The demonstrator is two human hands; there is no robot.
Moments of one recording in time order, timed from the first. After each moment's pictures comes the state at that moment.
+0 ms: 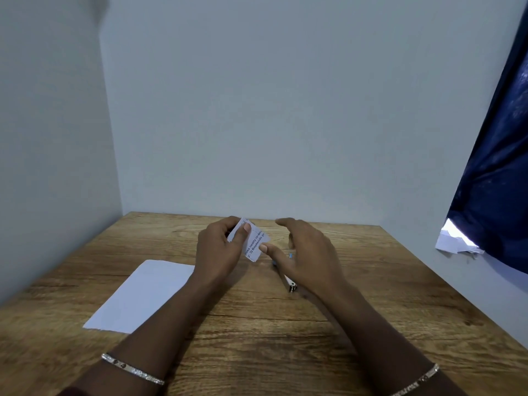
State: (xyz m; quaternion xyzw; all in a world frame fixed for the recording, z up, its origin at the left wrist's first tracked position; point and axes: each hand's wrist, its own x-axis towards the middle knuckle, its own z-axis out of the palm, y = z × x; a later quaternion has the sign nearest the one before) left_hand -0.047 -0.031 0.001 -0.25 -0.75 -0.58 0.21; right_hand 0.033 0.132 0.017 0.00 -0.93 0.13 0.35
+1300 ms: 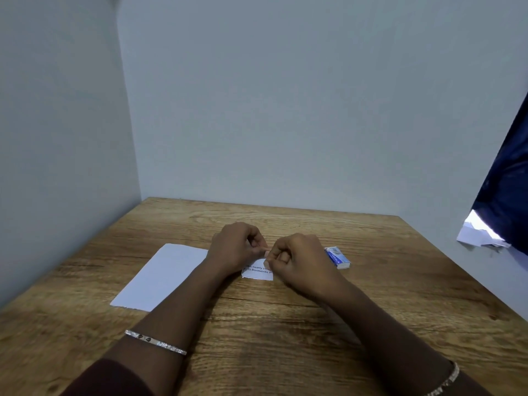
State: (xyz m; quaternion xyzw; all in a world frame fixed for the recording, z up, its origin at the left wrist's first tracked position) left_hand -0.060 -0.043 -0.005 -0.29 -0.89 -0.34 0.08; right_hand 0.036 0.097 0.007 0.03 -0.95 0.26 0.19
